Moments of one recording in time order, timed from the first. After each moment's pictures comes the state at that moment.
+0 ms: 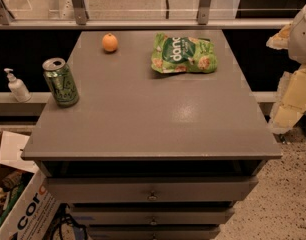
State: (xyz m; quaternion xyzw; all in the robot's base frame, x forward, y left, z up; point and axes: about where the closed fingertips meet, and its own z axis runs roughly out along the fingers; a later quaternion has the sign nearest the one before) arm 0.438 -0.217 0.976 -0.60 0.78 -0.03 0.16
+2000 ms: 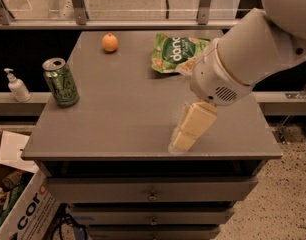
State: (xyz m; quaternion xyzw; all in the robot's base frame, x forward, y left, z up) arm 0.440 -0.053 0.922 -0.64 0.71 0.11 0.27
